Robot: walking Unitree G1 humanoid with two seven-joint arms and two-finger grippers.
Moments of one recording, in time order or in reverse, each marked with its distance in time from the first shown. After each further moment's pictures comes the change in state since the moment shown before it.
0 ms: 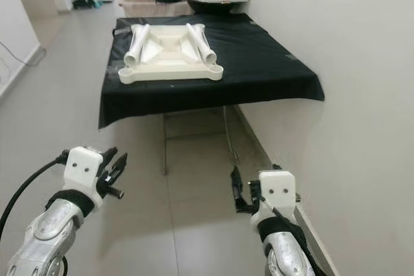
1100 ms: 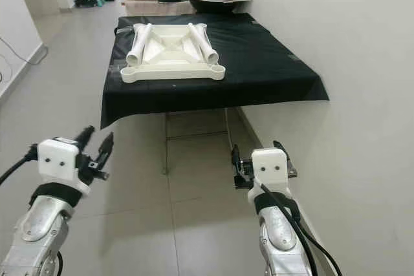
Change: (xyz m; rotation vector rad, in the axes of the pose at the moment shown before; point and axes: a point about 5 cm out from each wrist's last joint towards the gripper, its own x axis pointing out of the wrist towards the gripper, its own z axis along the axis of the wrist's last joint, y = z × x) left arm -0.005 0.016 0.030 -0.040 -0.269 0.148; right arm 0.032 -0.001 0.018 -0.109 -0.110 -0.064
